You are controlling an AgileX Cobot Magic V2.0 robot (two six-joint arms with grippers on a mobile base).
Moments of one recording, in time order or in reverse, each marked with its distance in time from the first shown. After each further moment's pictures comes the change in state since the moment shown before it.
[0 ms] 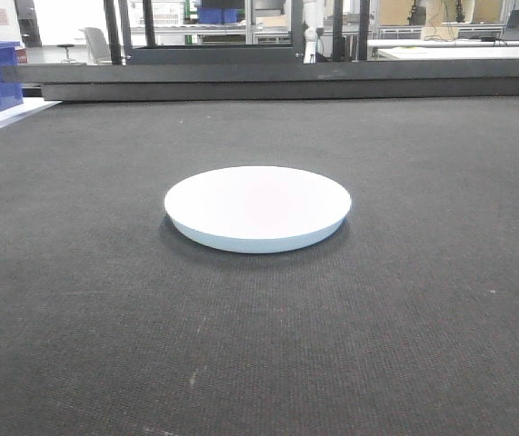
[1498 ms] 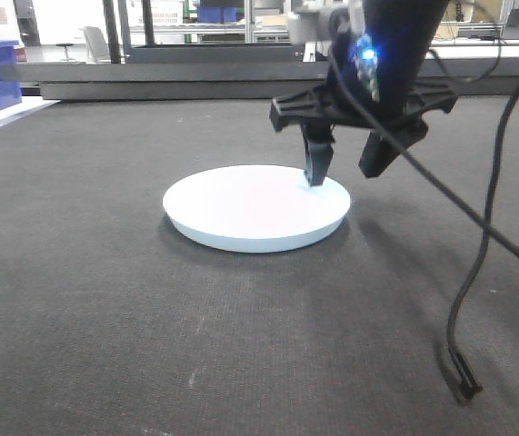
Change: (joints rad) left arm 0.000 0.000 0.000 0.000 0.000 0.000; right arm 0.486 1.775 -1.137 -0.289 0.307 0.357
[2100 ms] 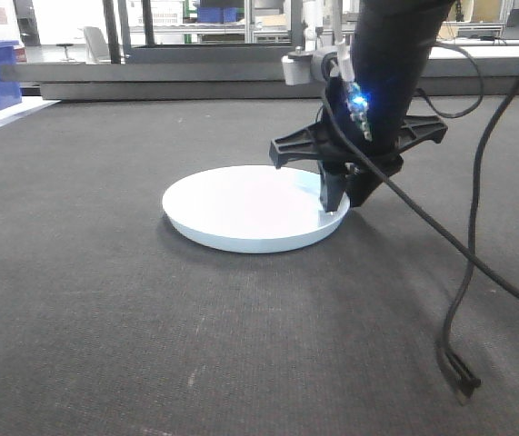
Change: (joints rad) left arm 0.000 0.000 0.000 0.000 0.000 0.000; right arm 0.001 0.067 -0.007 -0.013 -0.030 0.009
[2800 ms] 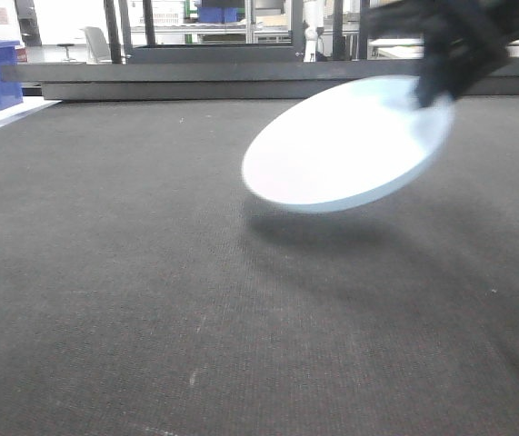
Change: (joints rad) left arm 0.000 0.000 0.000 0.000 0.000 0.000; right arm -0.145 -0.397 0.180 -0.001 0.039 -0.003
